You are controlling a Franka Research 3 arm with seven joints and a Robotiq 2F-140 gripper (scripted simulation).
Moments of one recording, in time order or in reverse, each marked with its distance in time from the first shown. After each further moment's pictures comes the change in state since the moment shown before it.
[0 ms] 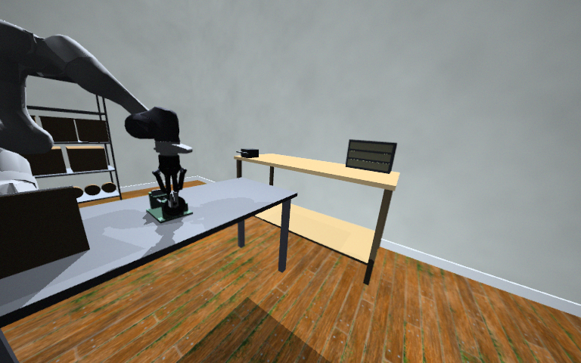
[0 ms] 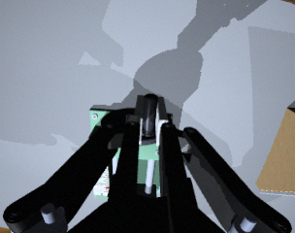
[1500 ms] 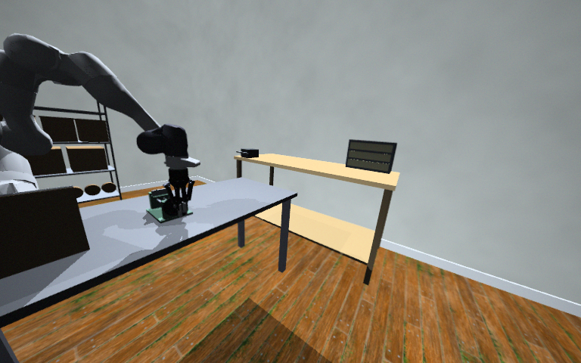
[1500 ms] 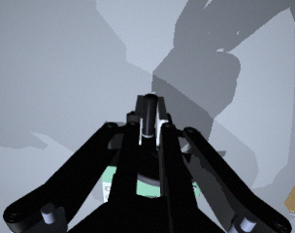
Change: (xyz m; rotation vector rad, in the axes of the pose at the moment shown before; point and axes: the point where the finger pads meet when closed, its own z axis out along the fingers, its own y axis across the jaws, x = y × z) arm 0.000 -0.035 0.061 0.011 0.005 0.012
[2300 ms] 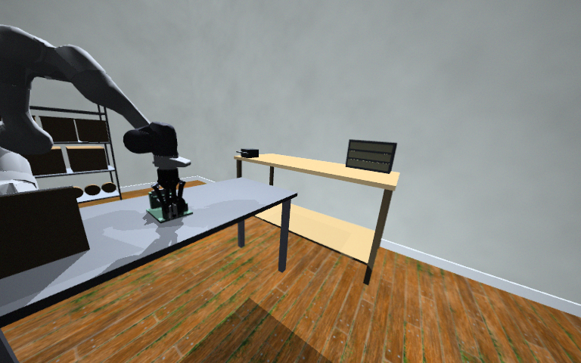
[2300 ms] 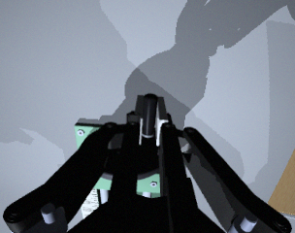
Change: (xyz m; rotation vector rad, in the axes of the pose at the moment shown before) arm 0.000 0.042 -0.004 0.000 0.000 0.001
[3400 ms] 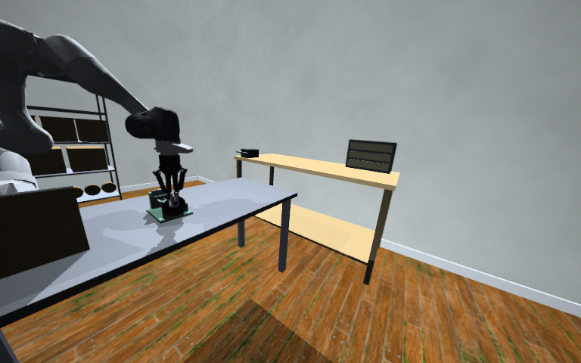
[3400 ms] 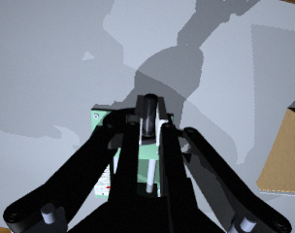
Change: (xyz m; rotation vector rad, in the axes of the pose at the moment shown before) arm 0.000 -0.010 -0.058 -0.010 -0.004 -0.014
